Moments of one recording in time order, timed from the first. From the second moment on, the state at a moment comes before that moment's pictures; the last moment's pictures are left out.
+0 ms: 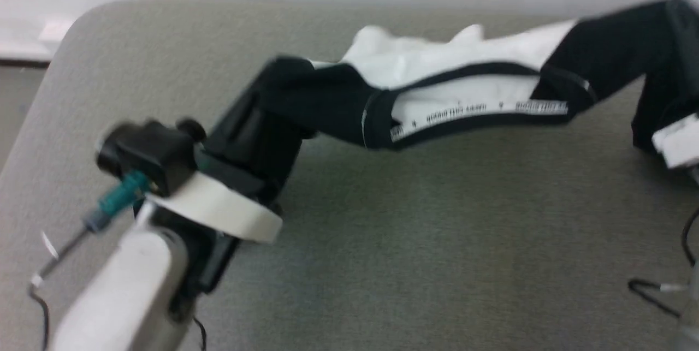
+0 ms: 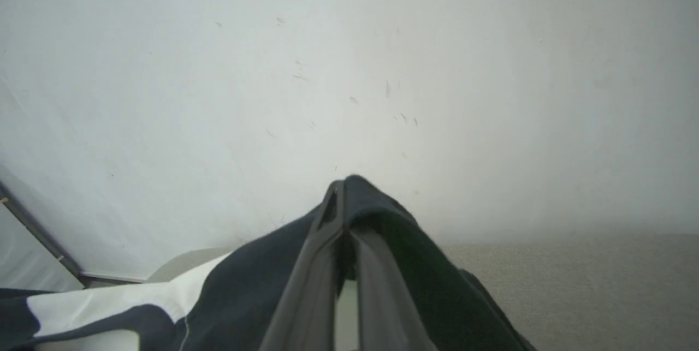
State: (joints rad) left arm -0.40 0.43 -0.46 -0.25 -0.49 0.11 -0.03; right arm -0.42 -0.06 -0.24 -0.27 0.46 0.13 0.49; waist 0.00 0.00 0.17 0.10
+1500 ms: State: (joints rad) left arm -1.62 0.35 -0.41 0.22 -0.36 0.13 0.27; right arm -1.49 -0.25 -0.09 0.25 0.23 0.13 0.45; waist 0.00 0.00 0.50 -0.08
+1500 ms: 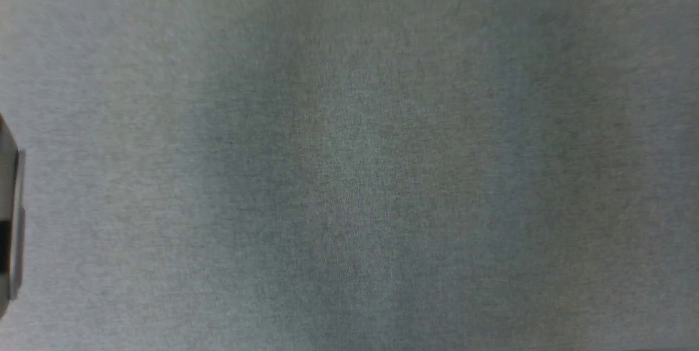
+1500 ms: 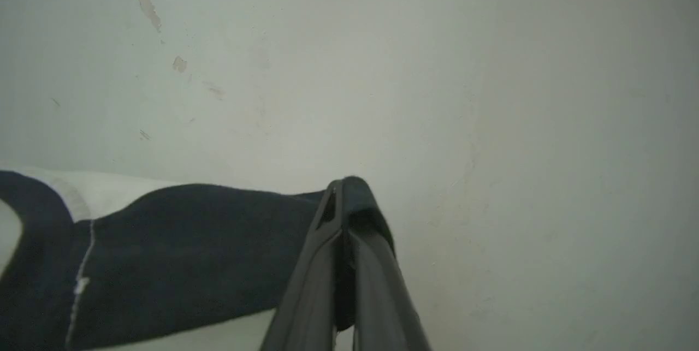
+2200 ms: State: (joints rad) left arm -1.56 0.32 -0.43 0.41 -0.34 0.10 -0.14; right arm -1.51 -0.40 0.09 0.43 0.36 0.13 0.15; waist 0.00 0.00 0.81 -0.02
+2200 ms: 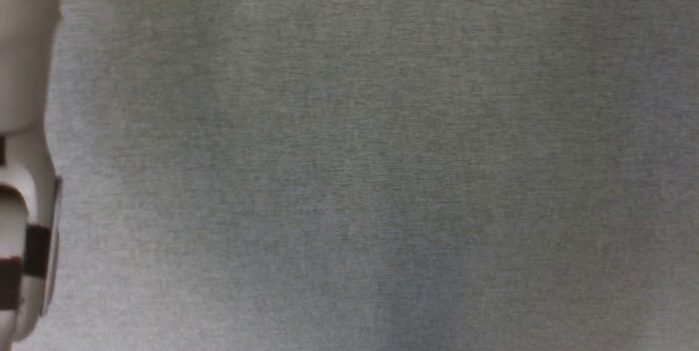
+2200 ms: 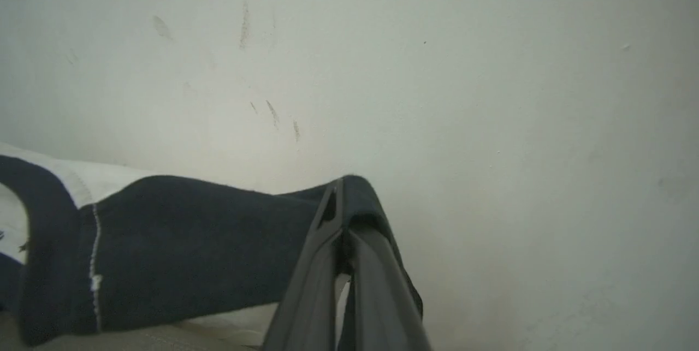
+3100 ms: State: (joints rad) left arm -0.37 0.56 -0.60 -0.31 -0.39 0.36 0.09; right arm -0.32 -0.28 -0.16 -0.19 0.59 0.13 0.34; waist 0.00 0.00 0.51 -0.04
